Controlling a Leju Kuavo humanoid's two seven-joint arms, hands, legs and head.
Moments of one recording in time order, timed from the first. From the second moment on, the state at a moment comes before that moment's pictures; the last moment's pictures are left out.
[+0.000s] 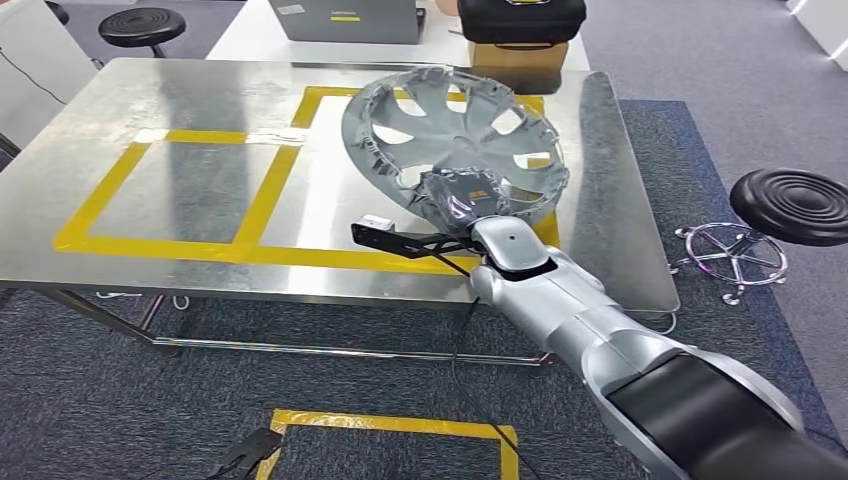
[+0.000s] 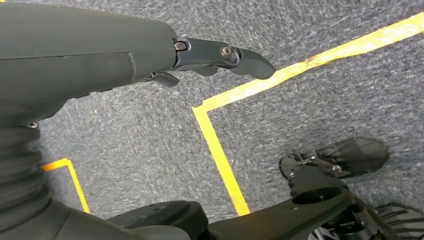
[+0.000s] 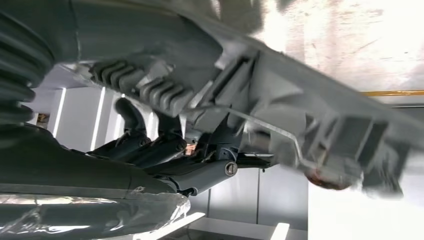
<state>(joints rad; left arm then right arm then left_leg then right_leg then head) -0.21 -0.13 1.00 -0.21 -1.53 0.02 -0.05 -0.94 0.18 0.63 -0.46 1.12 -0.33 0.03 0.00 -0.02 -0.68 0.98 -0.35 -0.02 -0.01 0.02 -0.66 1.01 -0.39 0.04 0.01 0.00</state>
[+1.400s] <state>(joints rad) -0.20 -0.13 1.01 -0.21 -1.52 0.06 -0.01 -0.93 0.23 0.63 -0.55 1.13 -0.35 -0.04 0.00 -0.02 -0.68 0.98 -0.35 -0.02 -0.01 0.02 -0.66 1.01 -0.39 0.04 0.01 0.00</state>
